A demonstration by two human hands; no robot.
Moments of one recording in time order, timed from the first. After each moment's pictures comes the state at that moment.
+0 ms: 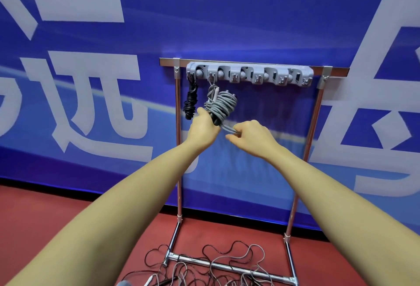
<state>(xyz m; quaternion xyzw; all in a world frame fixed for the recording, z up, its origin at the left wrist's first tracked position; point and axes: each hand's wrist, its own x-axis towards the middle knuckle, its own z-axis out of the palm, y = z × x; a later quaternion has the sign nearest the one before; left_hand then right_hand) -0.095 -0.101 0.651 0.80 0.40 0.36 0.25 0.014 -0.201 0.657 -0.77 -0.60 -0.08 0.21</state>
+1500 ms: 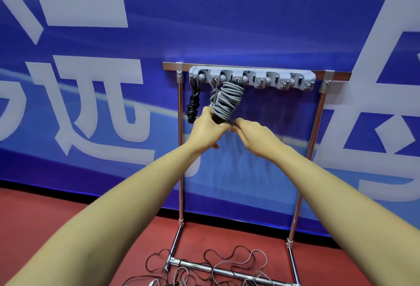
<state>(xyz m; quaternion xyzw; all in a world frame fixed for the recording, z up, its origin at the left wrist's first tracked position) -0.107 -0.116 0.664 0.77 0.31 0.40 0.40 0.026 -0.191 0.660 -0.74 -0.64 -0.08 0.19</state>
